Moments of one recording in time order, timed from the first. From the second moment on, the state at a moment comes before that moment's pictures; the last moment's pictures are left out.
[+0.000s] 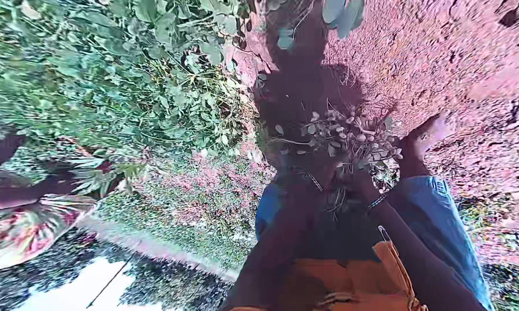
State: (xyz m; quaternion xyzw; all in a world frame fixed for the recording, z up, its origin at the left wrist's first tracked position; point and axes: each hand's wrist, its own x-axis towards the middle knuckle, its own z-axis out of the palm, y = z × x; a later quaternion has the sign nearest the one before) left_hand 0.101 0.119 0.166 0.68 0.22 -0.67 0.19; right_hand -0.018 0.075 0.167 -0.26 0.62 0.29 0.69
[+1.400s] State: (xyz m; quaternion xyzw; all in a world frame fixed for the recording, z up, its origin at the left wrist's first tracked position) left_hand 0.449 0.169 -0.052 0.80 -0.18 -0.44 -0.38; right_hand 0.029 0.084 0.135 -0.22 0.73 0.23 0.60
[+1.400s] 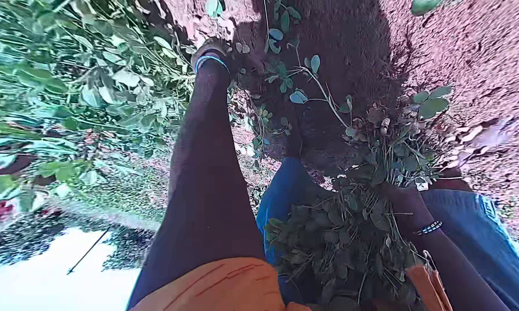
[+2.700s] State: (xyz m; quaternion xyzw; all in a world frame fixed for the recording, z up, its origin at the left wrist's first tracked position) left_hand 0.433 0.294 -0.029 0.83 -0.15 -0.47 -0.24; right_hand 0.047 0.121 0.128 -0.29 0.72 0.24 0.58
